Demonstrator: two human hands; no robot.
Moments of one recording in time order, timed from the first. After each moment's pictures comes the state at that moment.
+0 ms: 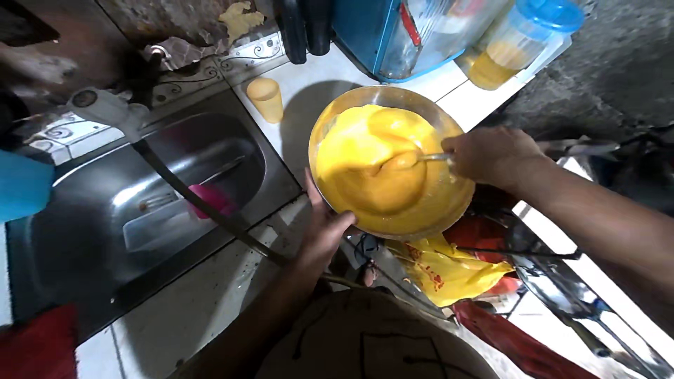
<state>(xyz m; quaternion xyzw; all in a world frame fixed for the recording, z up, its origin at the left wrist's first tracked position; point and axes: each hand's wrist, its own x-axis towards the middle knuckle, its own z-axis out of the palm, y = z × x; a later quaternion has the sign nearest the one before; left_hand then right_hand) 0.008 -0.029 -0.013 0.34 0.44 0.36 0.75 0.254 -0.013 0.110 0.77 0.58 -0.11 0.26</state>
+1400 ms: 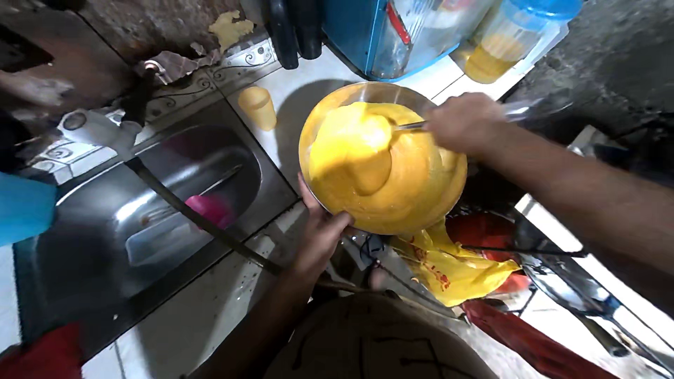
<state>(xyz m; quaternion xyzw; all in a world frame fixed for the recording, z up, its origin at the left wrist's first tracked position) 0.016 -0.023 -0.013 0.34 0.44 0.37 0.75 0.263 0.017 0.113 0.73 0.64 -0.08 0.22</state>
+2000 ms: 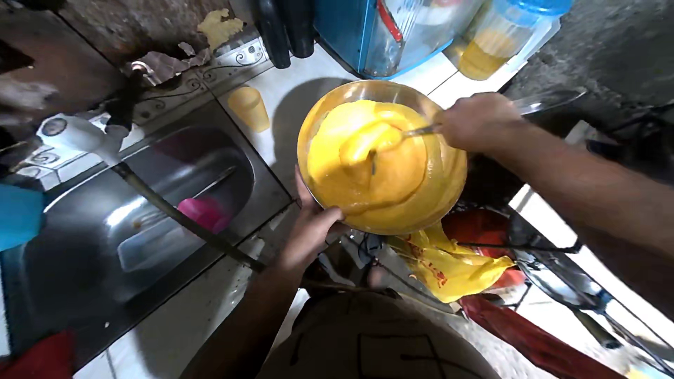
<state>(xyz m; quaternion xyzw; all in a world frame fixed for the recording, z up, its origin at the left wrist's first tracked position) 0.017 -0.008 -0.011 0.37 0.44 0.34 0.75 0.305 0.019 0.095 0.72 0.65 -0.05 0.24</state>
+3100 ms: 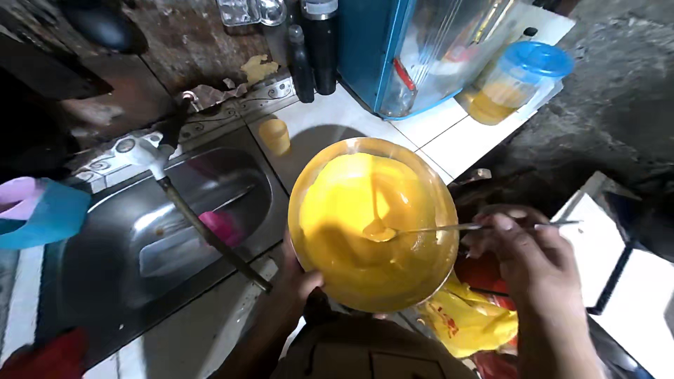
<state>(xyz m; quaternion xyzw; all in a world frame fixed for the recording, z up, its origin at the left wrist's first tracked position) -0.048 -0.049 -0.013 0.45 0.49 0.34 0.67 0.268 -0.119 0.053 0.57 0.45 -0.26 -0.63</state>
